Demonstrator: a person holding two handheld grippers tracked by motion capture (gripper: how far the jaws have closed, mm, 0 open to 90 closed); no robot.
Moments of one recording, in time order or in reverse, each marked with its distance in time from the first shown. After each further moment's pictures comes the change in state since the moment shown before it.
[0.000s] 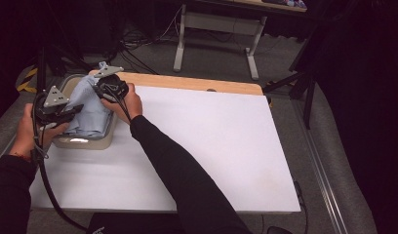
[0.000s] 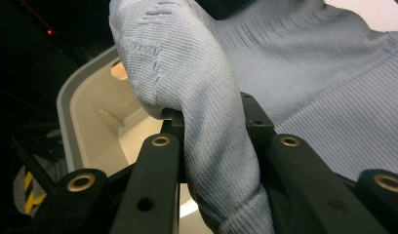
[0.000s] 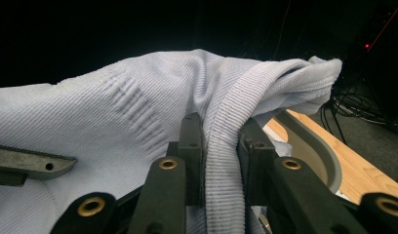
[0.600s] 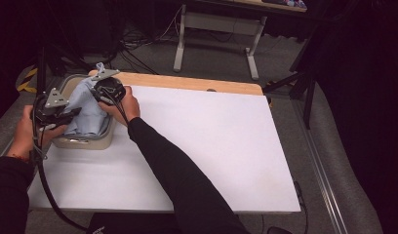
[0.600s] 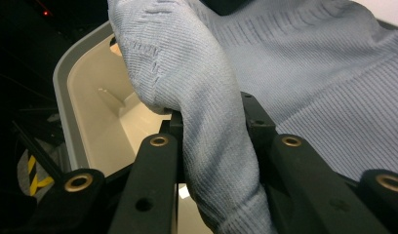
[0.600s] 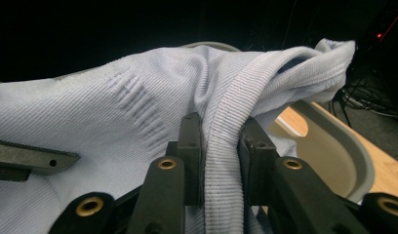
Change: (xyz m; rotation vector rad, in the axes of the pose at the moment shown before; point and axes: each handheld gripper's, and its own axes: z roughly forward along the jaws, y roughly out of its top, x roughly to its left) left arm 0.002 -0.007 0.003 0.080 0.018 0.015; right arm 0.006 -0.007 0.013 0.029 0.022 0.011
